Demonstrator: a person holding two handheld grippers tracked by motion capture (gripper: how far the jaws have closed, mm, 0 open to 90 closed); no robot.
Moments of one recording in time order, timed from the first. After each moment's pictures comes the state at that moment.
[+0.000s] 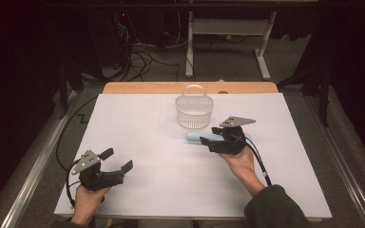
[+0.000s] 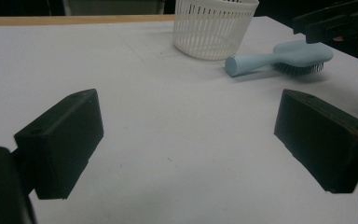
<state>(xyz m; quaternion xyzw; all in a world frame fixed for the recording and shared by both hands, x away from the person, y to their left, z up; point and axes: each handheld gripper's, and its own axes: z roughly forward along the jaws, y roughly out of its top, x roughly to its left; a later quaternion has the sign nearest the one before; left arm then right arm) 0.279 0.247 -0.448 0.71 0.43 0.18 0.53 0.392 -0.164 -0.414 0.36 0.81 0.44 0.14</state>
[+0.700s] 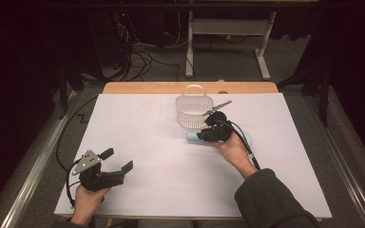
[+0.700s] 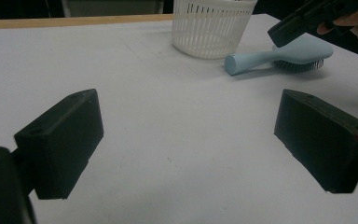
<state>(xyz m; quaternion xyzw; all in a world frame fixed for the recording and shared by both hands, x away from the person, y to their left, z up) 0.279 0.245 -0.447 0.71 0.43 0.19 0.52 0.432 -0.127 -0.400 0.38 0.87 0.29 0.09</state>
